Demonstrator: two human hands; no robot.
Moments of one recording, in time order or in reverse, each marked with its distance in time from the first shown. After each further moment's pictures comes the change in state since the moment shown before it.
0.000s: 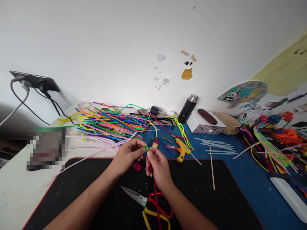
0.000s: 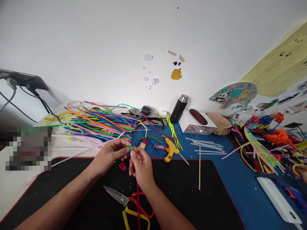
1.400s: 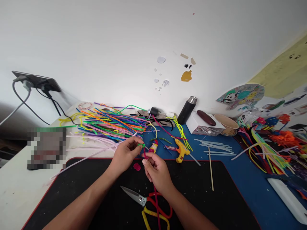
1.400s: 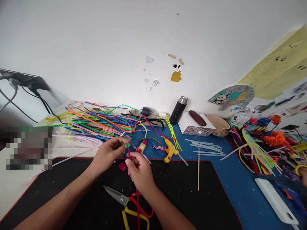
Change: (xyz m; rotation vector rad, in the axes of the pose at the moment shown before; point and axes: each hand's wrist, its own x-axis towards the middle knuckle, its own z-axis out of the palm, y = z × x) left_hand 0.003 -0.008 -0.006 0.197 0.166 0.191; right_hand -0.011 0.005 -0.005 -0.248 -0.083 -0.041
